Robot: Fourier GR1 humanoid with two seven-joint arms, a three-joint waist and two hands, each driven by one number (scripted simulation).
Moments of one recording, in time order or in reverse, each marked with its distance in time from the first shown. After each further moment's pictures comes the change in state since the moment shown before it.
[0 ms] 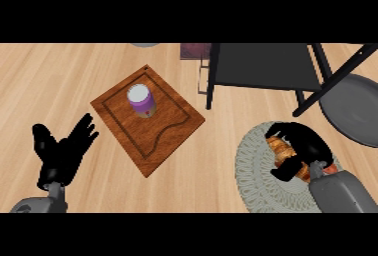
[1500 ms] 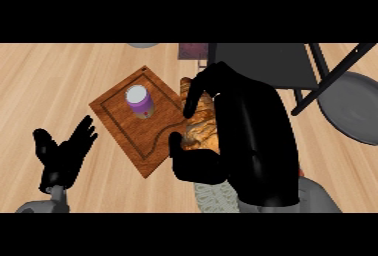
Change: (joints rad) left arm 0.020 -0.034 0.018 -0.005 -0.037 -0.003 -0.028; right arm -0.519 0.360 0.189 -0.561 0.225 -0.067 0.695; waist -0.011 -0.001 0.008
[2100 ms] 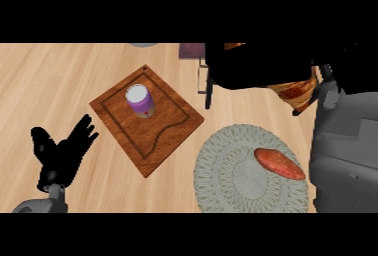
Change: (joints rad) left arm -0.010 0.006 0.014 0.009 0.007 -0.021 0.005; right arm -0.339 -0.080 -0.383 0.119 -0.081 0.133 -0.018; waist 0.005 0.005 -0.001
